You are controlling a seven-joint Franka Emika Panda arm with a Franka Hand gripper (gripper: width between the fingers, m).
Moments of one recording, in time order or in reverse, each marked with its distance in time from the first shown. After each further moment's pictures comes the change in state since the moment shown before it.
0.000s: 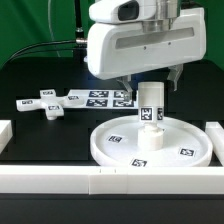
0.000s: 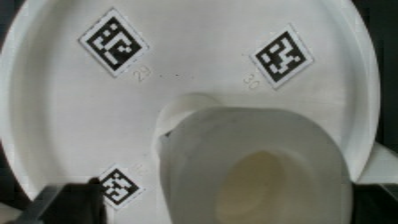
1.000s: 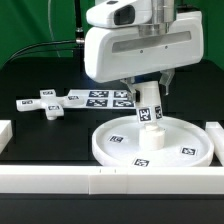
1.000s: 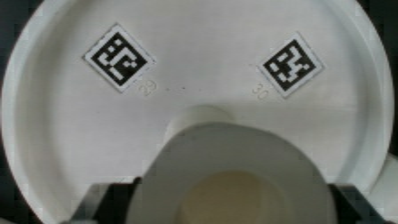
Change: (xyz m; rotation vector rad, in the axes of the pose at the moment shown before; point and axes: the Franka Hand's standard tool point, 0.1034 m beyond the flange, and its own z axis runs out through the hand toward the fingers) arm -0.002 0.000 0.003 0.004 -0.005 0.034
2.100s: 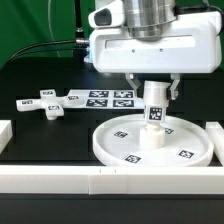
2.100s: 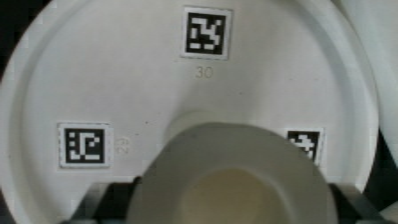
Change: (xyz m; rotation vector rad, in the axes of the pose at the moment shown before) arm 0.006 -0.012 0.000 0.107 -0.023 1.042
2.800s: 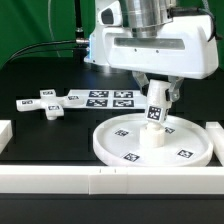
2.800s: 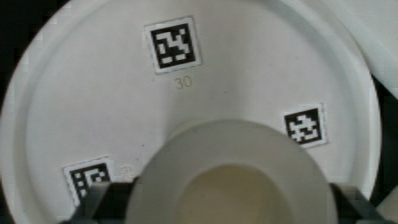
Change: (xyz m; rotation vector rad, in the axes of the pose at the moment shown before) arm -0.003 -0.004 0.001 0.015 -0.011 0.383
